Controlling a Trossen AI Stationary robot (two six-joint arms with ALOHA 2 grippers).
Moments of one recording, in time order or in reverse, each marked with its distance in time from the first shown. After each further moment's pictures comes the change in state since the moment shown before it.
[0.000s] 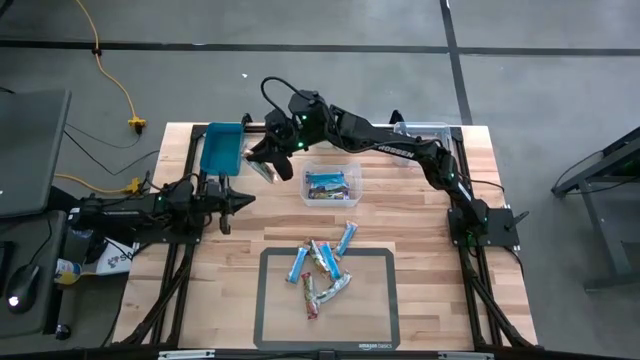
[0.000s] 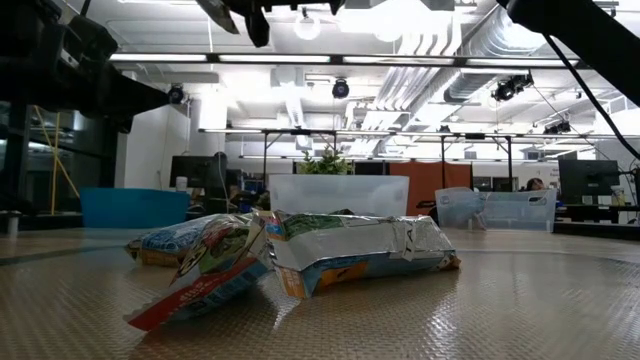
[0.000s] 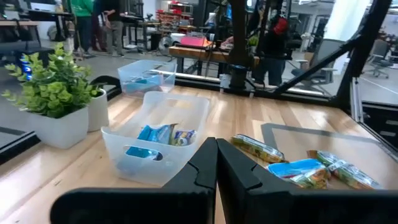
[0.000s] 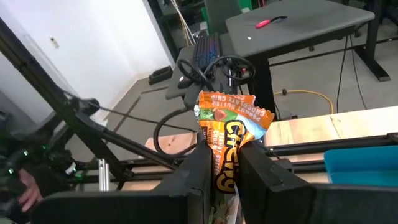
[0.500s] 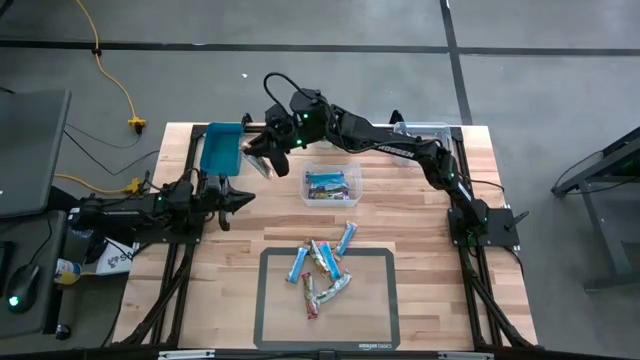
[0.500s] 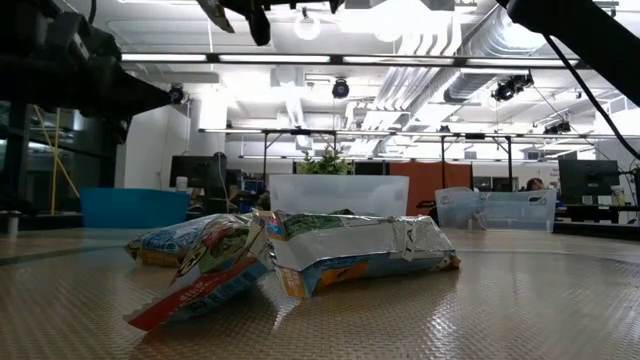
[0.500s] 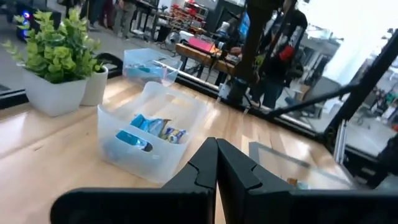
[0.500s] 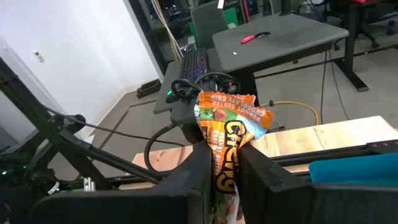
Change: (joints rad) left arm 0.000 0.000 0.000 0.017 -0.042 -0.268; right arm 0.000 0.000 0.000 0.049 0.066 0.023
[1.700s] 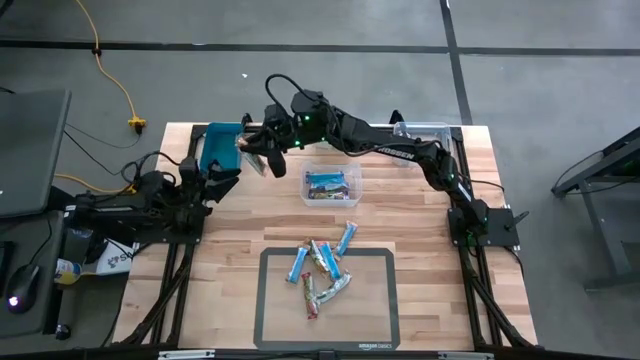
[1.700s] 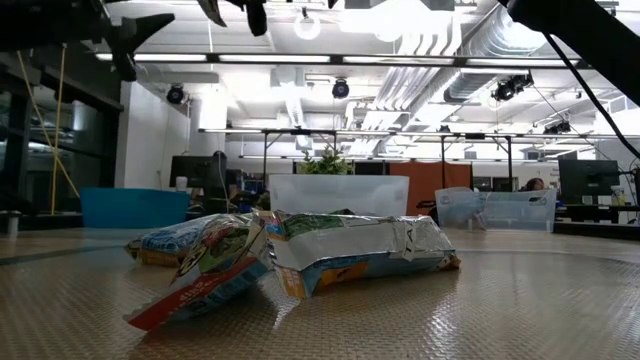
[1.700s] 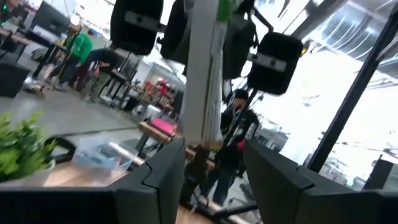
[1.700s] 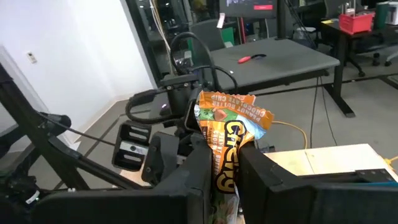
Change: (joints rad) left arm 0.000 0.095 0.148 0.332 -0.019 -0.123; right arm 0.017 0.000 0.000 0.070 0.049 -0.053
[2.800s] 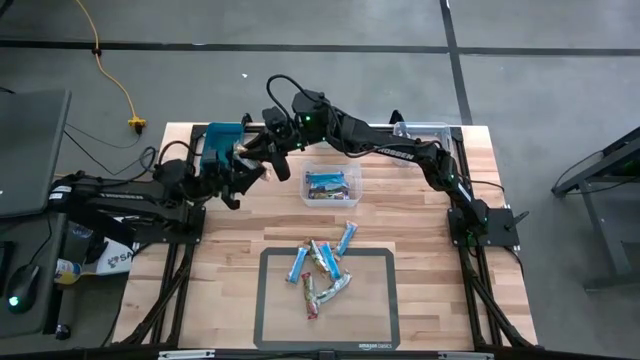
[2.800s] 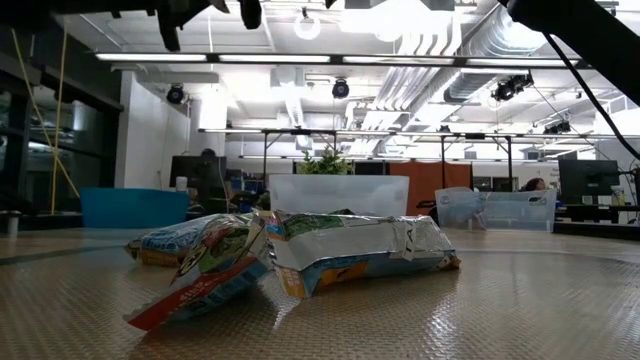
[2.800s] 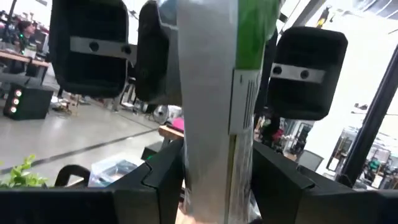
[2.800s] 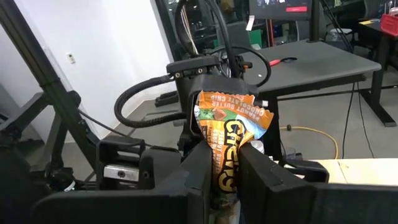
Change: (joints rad) left arm 0.000 0.508 0.245 0.219 -0.031 0.170; right arm 0.002 0.000 0.000 0.036 -0.116 0.019
